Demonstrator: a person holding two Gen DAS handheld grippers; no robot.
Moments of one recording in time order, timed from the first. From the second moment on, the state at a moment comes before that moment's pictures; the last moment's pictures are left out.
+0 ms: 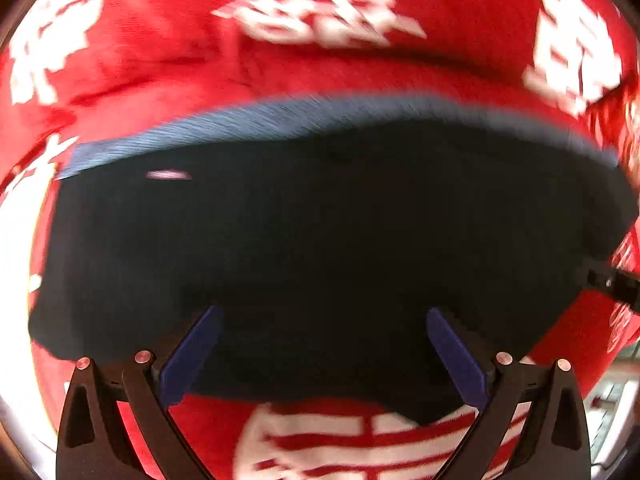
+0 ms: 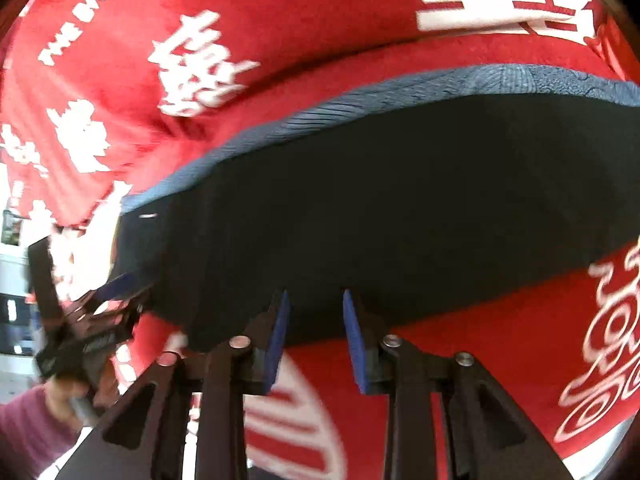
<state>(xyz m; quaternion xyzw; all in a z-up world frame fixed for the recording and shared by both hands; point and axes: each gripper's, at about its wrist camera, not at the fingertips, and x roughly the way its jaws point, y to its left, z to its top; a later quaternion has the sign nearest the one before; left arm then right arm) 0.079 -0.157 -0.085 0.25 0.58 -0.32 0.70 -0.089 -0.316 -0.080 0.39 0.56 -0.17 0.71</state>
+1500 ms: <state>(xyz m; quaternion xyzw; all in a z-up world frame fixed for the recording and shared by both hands) 0.057 -0.148 -0.063 0.26 0.52 -0.28 0.77 -0.071 -0.282 -0.069 0.18 0.56 -0.20 0.78</state>
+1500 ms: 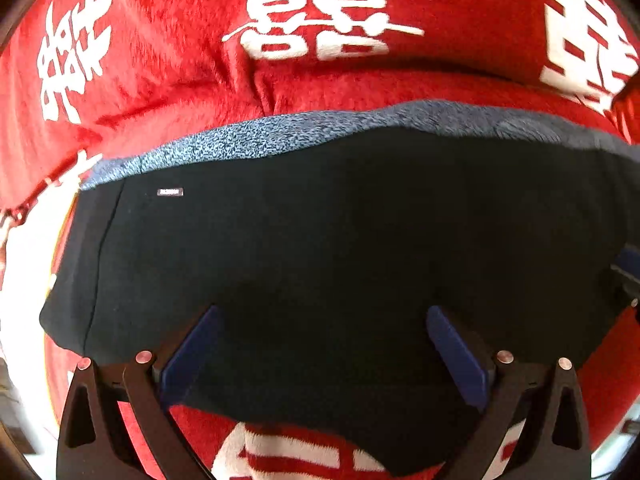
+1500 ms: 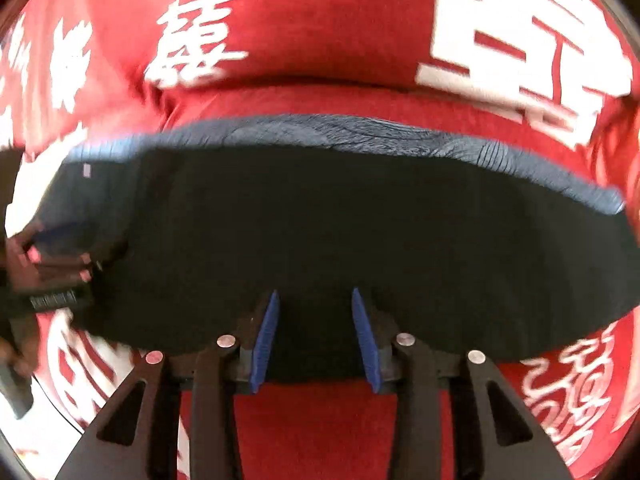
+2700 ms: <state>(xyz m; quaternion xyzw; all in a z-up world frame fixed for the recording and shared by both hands) 0.194 -0.084 -0.058 0.26 0.54 -0.13 0.79 -0.121 -0.272 -0.039 0.32 0.56 -0.23 0.73</state>
